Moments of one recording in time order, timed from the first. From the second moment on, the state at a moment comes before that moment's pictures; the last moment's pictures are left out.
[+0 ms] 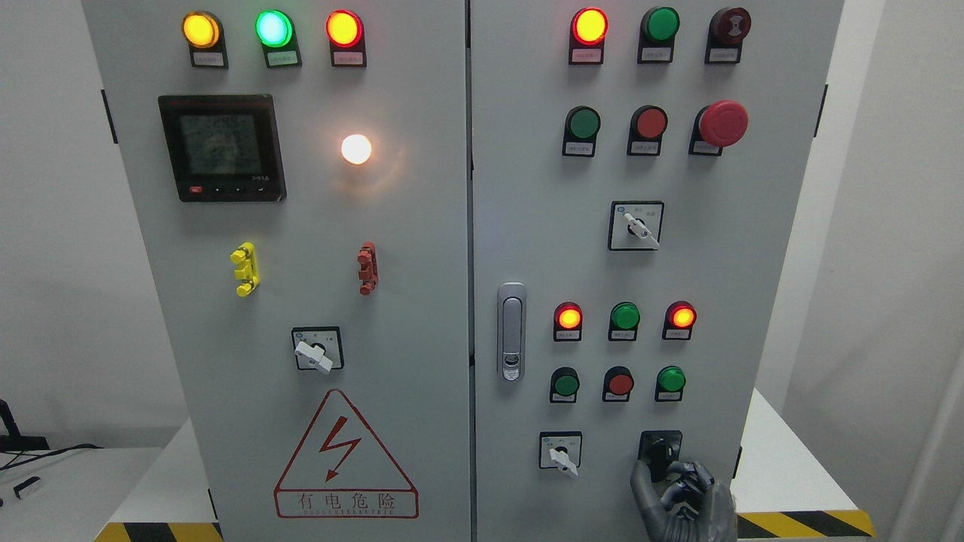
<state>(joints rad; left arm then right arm) -0.04 -0.09 0.08 0.06 0.00 -0.16 0.06 -0.26 0.13 0.08 -1.61 0.15 0.23 -0.40</state>
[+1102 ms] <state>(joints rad) -0.04 -0.09 0.08 0.06 0.00 -0.16 0.06 -0.27 0.13 0.09 -1.61 0.11 0.23 -0.40</state>
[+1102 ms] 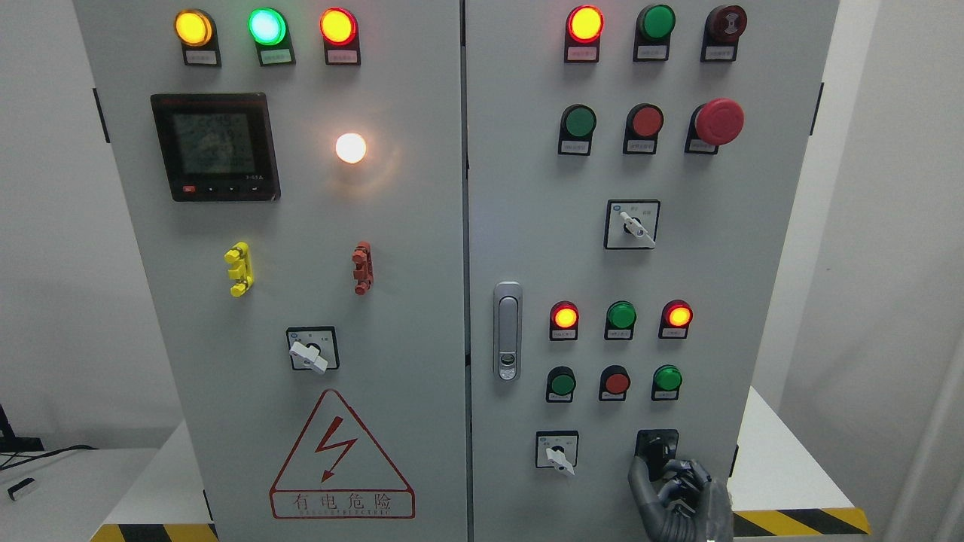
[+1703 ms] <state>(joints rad) -0.04 -0.09 0.08 0.06 0.00 -0.16 0.06 -0.27 0.13 0.10 -1.61 0.11 0.23 -0.37</state>
